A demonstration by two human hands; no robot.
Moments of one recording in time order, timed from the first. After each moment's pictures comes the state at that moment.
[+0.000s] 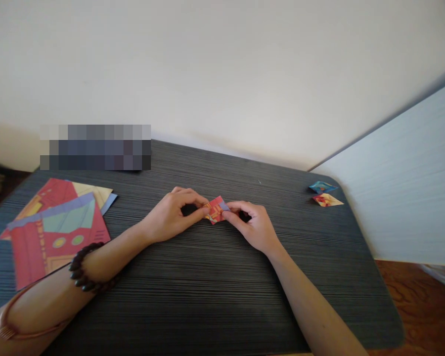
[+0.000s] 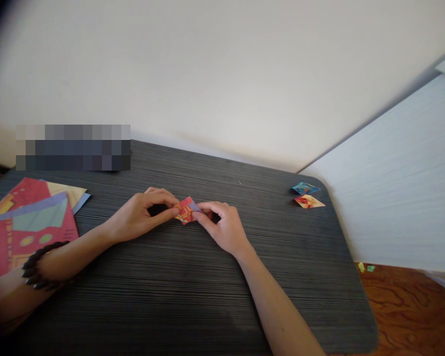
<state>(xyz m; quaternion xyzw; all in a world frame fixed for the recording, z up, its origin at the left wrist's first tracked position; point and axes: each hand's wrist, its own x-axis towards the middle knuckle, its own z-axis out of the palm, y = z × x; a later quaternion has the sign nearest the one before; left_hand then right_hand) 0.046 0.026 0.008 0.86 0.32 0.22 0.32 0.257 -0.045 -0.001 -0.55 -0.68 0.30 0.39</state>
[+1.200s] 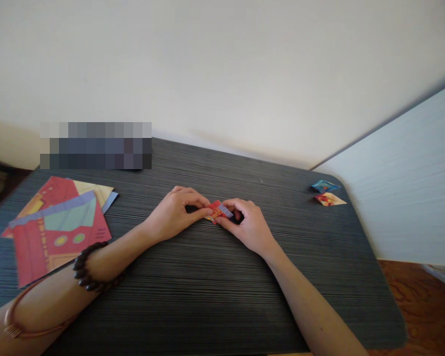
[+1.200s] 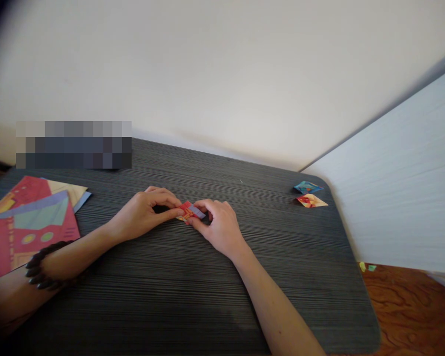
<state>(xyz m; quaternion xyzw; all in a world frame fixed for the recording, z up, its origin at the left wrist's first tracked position) 0.049 0.026 0.005 0.85 0.35 0.22 0.33 0.244 -0.043 -0.001 -0.60 -0.71 0.22 0.29</state>
